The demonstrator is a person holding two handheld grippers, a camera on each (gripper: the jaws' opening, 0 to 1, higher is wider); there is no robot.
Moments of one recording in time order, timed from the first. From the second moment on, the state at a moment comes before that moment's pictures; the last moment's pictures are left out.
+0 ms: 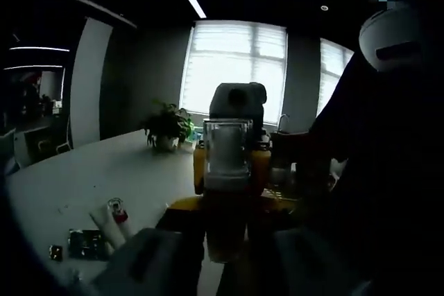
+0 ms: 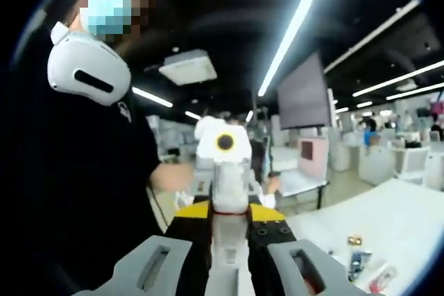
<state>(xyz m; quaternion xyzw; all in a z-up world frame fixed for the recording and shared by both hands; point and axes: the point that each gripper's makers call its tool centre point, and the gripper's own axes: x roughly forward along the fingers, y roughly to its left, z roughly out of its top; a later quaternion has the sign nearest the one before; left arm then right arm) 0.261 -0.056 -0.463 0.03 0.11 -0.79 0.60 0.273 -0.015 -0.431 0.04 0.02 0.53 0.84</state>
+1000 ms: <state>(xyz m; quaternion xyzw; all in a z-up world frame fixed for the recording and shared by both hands) 0.312 0.006 -0.573 0.07 0.22 -0.63 0.74 0.295 -0.024 -0.474 0.06 0.05 0.50 0.86</state>
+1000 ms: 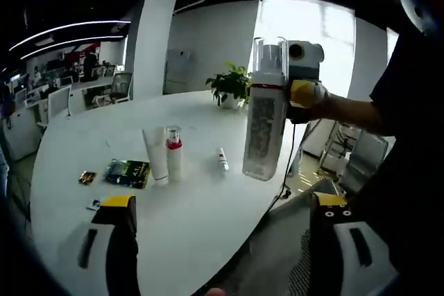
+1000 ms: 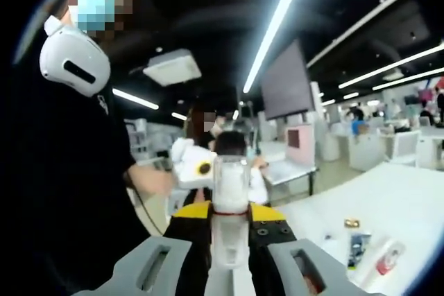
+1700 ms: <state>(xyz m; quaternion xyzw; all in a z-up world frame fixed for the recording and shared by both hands) 0.333 0.046 -0.619 0.04 0.27 -0.55 0.79 0.326 -0.054 -0.508 0.05 0.06 0.45 0.89</state>
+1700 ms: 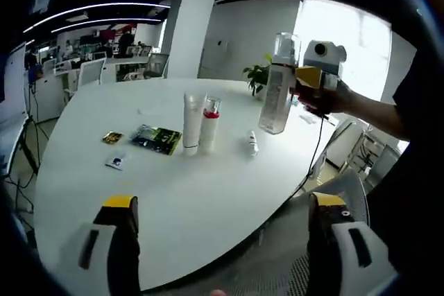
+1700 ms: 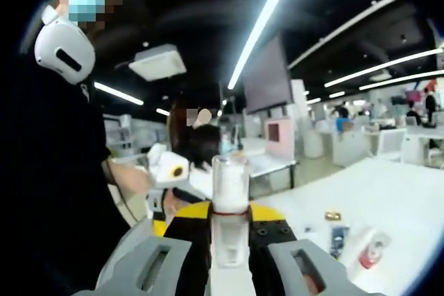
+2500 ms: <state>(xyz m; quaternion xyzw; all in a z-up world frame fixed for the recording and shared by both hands) 0.361 0.066 -0.661 0.09 0.27 -0.48 0.83 0.388 -0.093 -0.595 0.05 0.07 0.40 0.91</state>
